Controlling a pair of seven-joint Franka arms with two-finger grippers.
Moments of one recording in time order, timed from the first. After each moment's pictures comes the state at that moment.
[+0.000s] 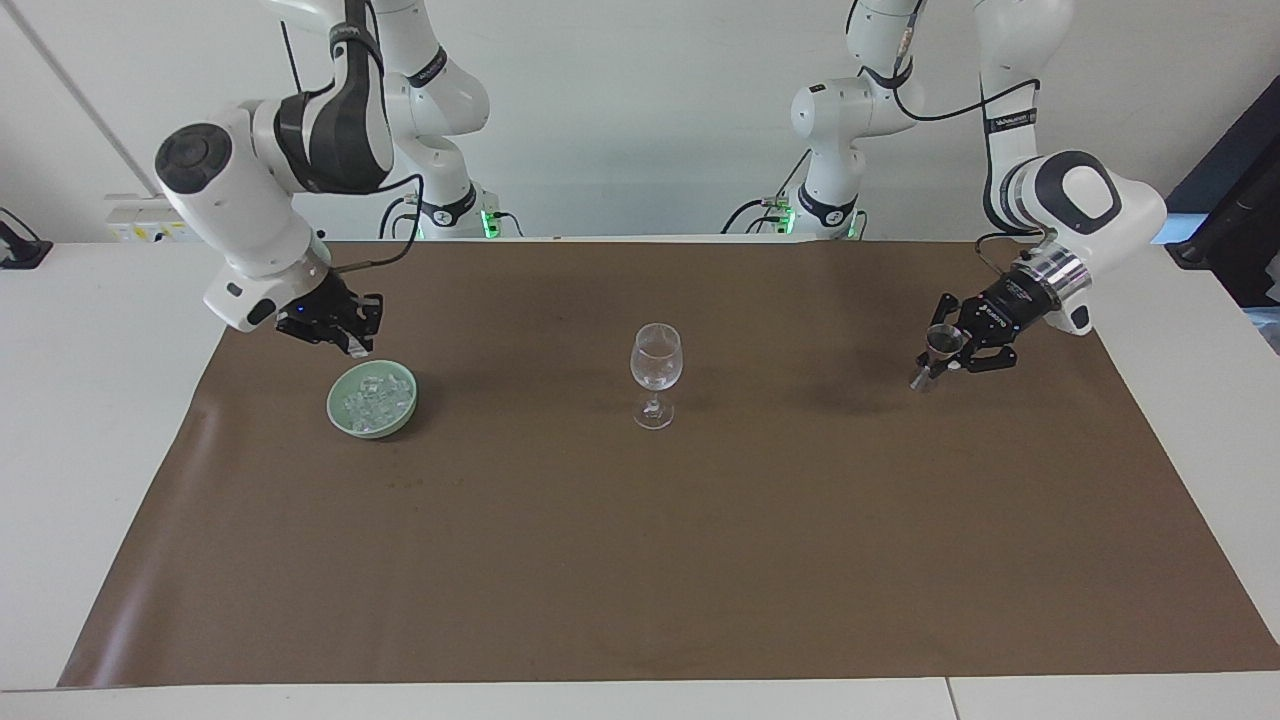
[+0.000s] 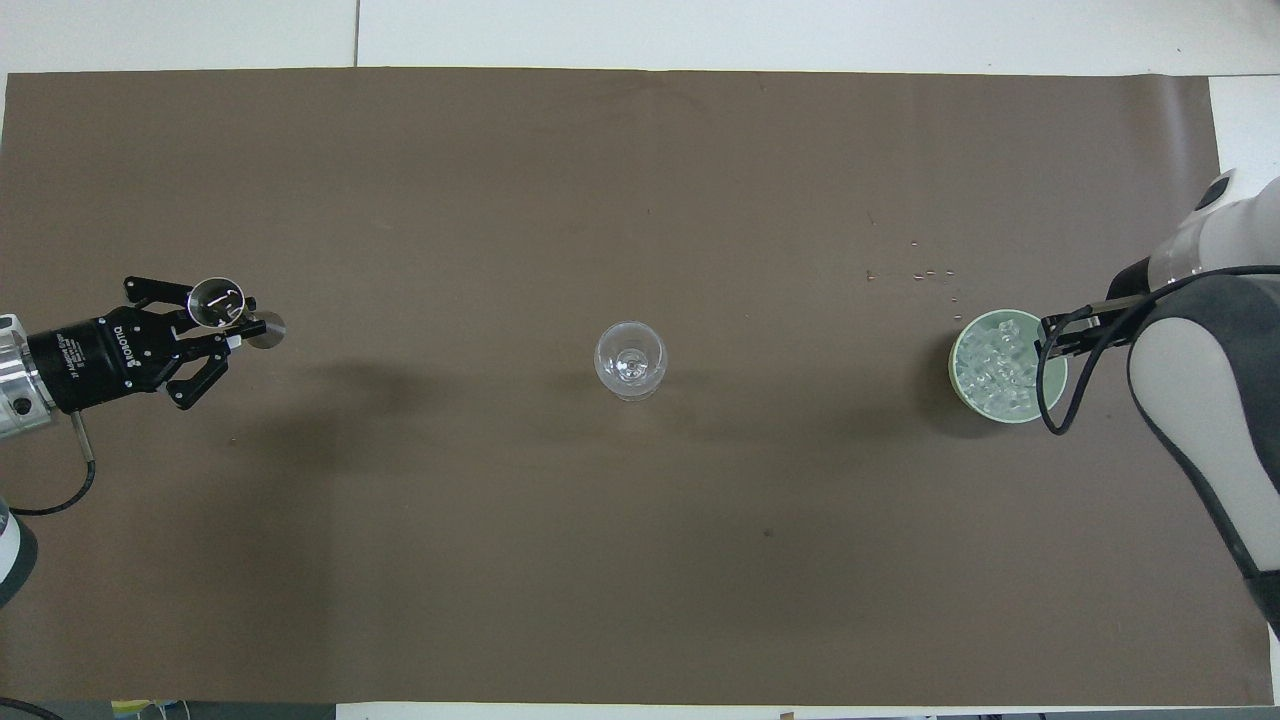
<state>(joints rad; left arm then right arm) 0.04 -0.06 0.16 -2.28 -1.23 2.00 -1.02 0.00 -0.01 -0.02 -1.84 0.04 1.71 -0.17</state>
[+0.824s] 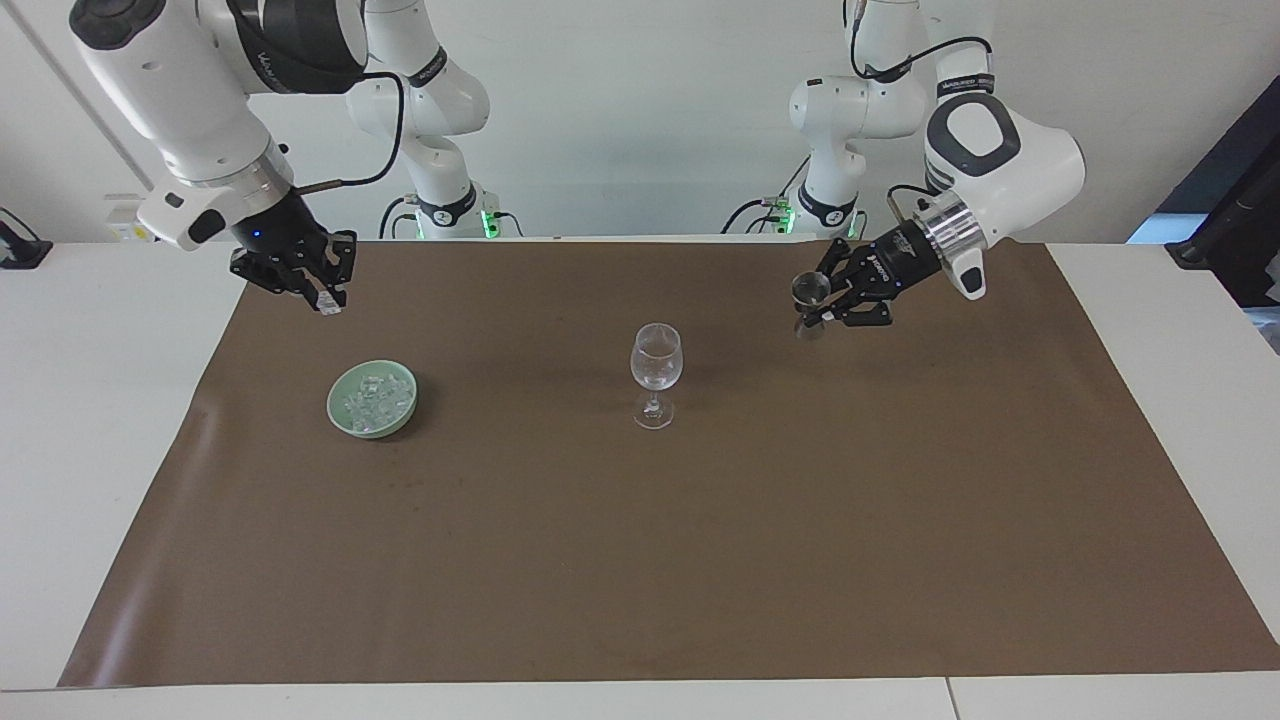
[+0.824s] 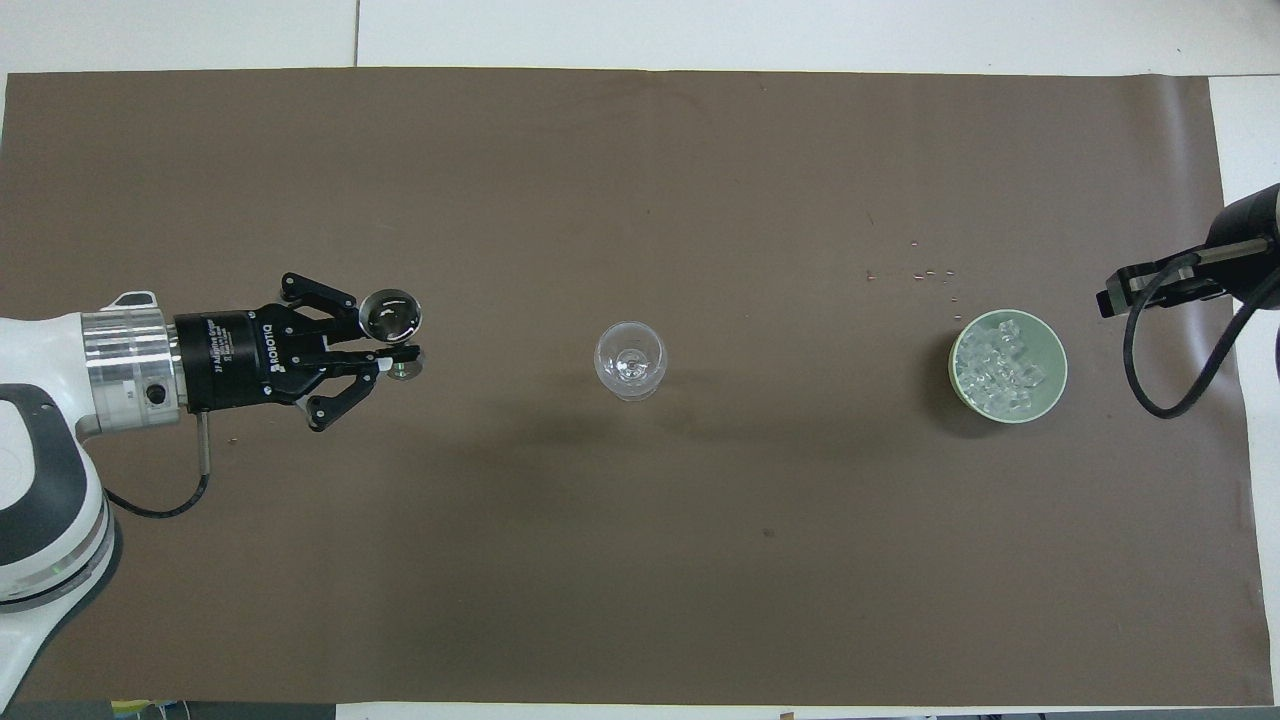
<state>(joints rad) -0.14 -0.19 -0.05 -2.23 -1.08 2.09 -1.45 0.00 0.01 -0.01 -1.62 0.04 1.58 -0.17</state>
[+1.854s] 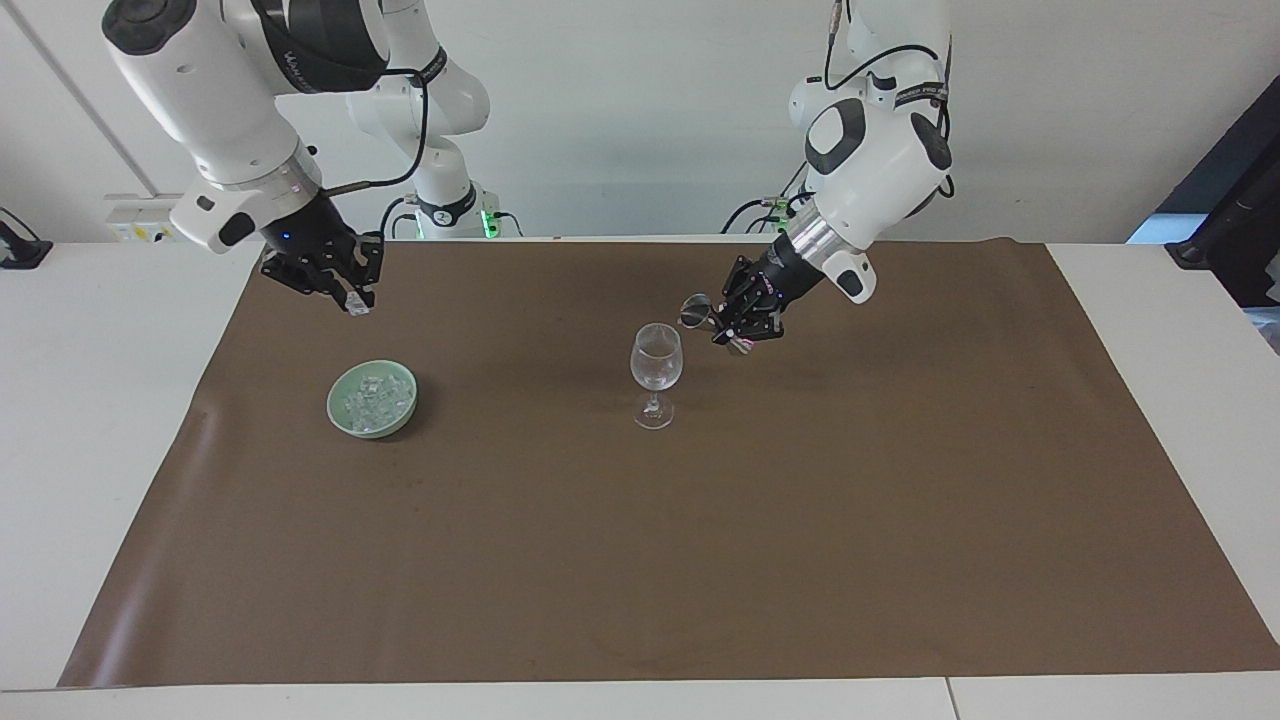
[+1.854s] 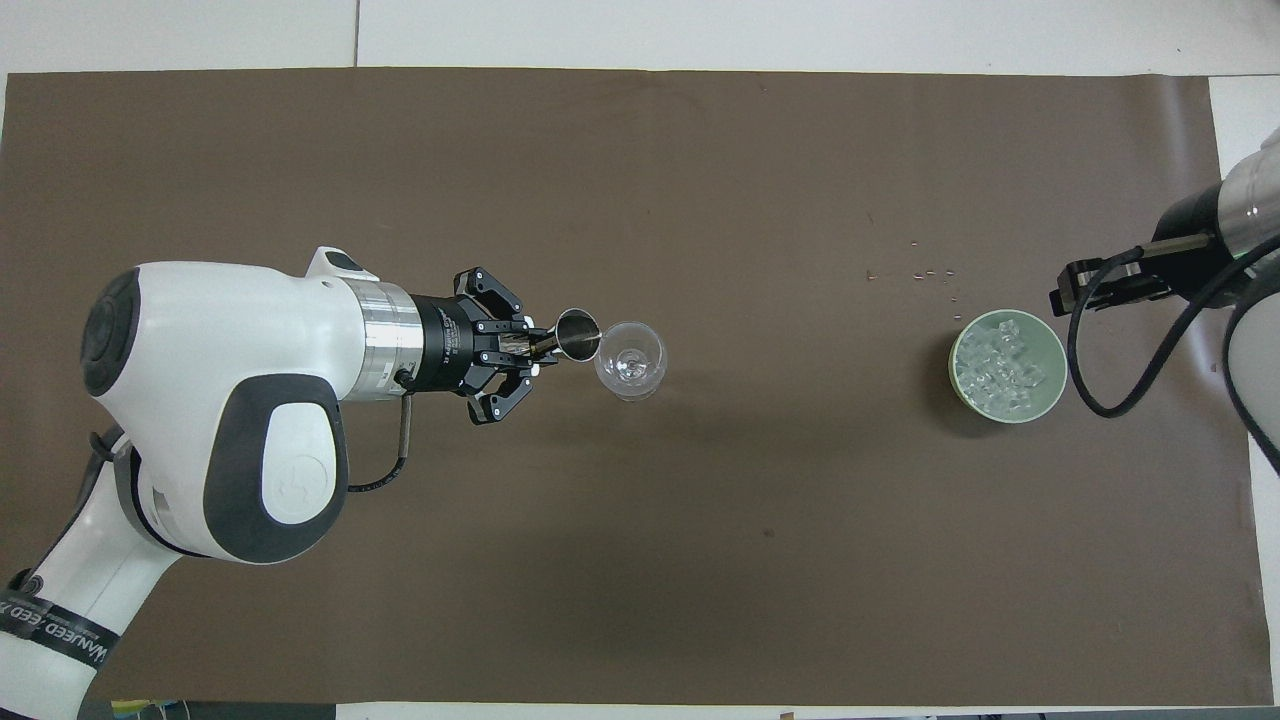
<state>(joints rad) -0.24 -0.04 -0.24 -2.07 -0.66 2.26 -1.71 0.03 0.01 0.01 -1.63 0.08 1.61 -0.07</state>
